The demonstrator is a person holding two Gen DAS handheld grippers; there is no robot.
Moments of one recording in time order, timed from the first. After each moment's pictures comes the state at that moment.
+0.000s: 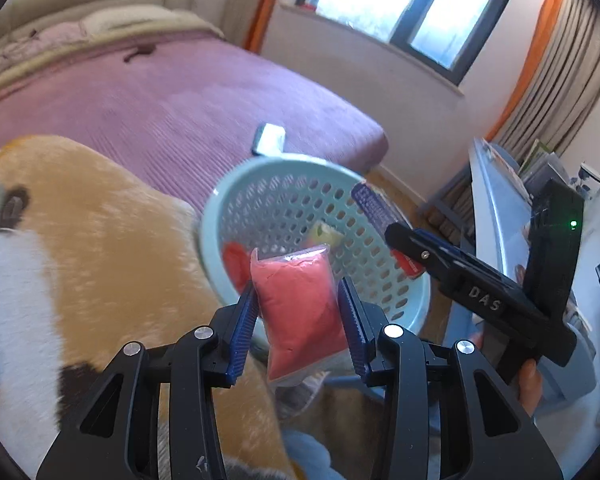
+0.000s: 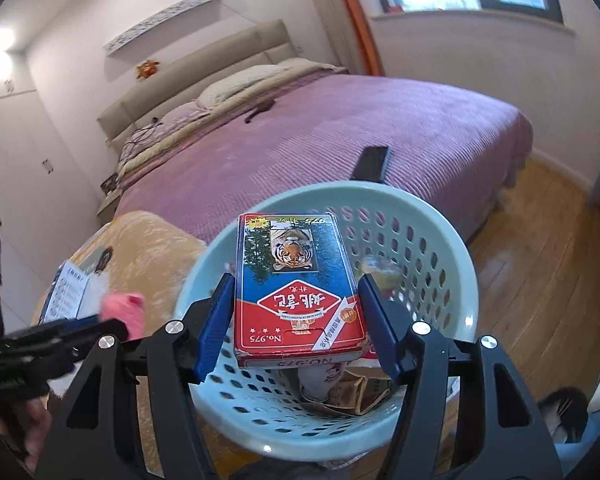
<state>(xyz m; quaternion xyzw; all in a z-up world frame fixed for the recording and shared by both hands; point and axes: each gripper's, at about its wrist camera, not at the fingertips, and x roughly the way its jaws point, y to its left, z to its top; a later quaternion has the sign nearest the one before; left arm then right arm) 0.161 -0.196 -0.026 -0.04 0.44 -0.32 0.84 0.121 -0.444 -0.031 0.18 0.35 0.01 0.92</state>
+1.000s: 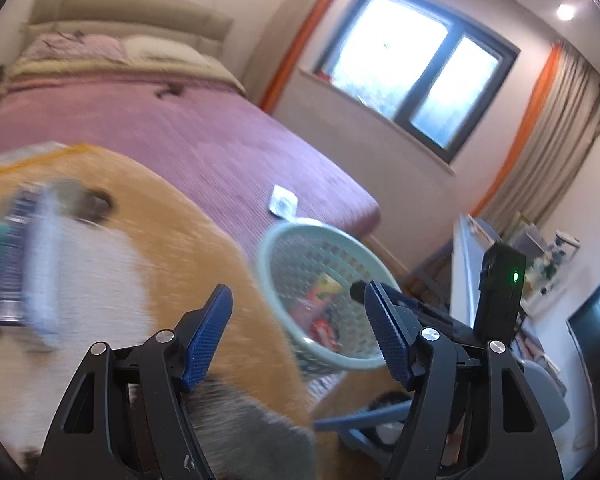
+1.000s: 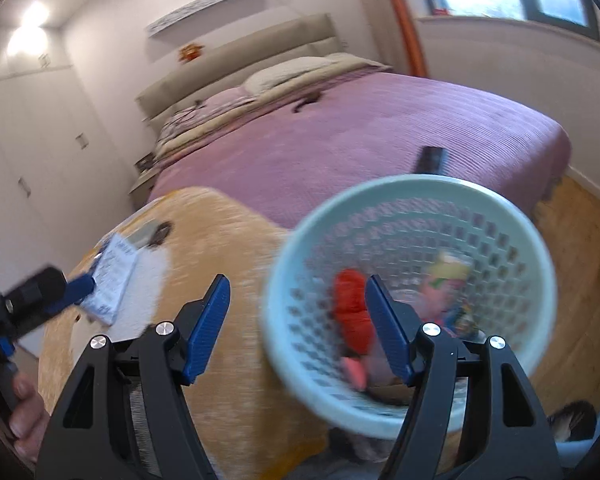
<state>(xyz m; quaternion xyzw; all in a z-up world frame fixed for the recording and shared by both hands) 0.111 -0.081 0.021 -0.14 0.33 -0.29 0.88 0.115 -0.347 -0.012 0.15 0.34 0.10 0.92</state>
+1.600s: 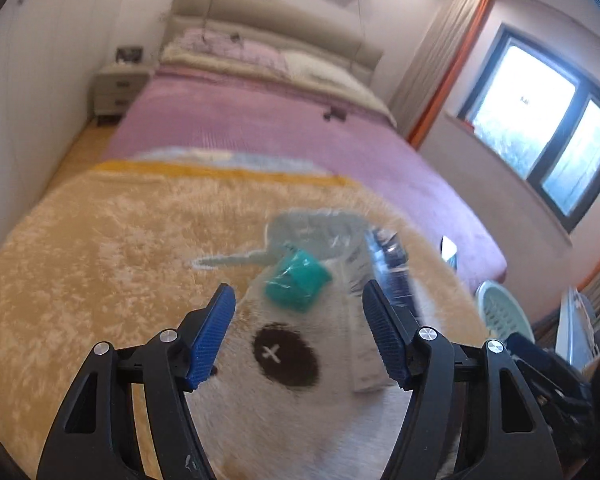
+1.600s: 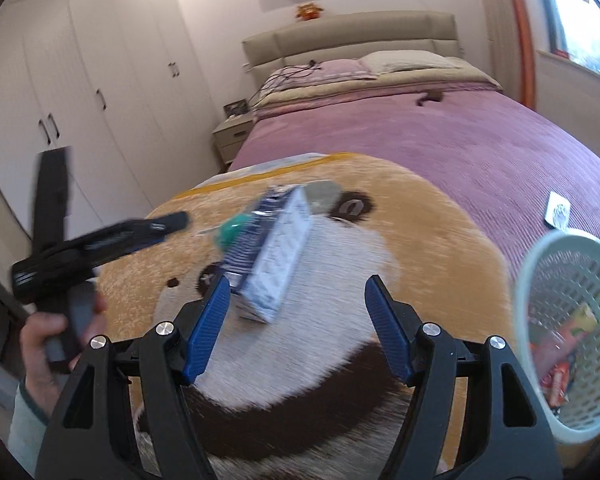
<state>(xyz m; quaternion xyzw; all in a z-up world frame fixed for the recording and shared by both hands) 0.170 0.116 -0.012 -0.17 0.38 -0.07 0.91 0.127 -0.129 0.017 0.04 0.35 0.24 0.90</state>
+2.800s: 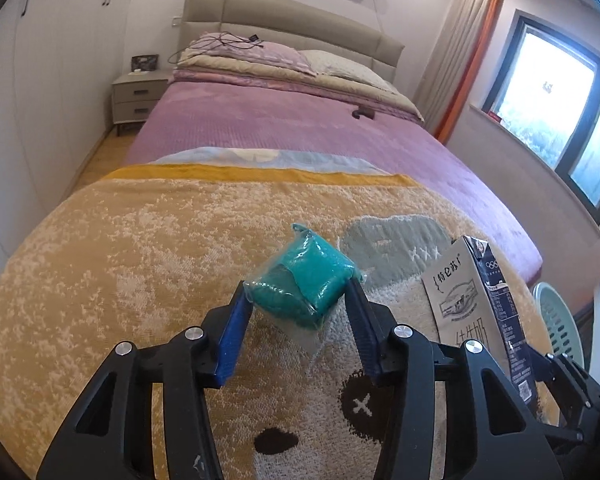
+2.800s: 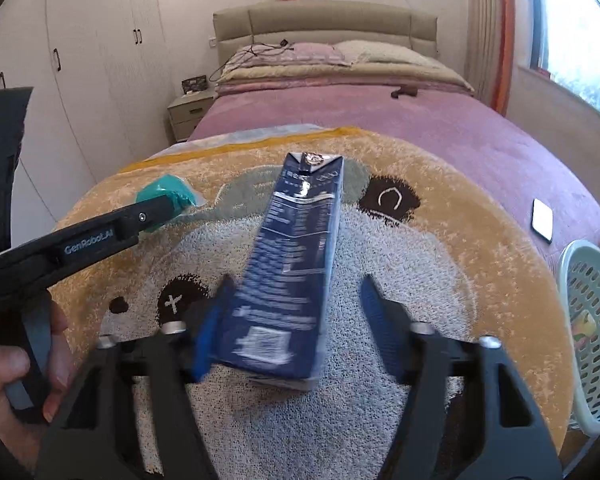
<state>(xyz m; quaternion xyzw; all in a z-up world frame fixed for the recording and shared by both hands) 0.196 0.161 -0.039 -0.13 0.36 -0.02 0.92 0.170 -0.036 -0.032 -0.03 0.37 0.15 0.92</state>
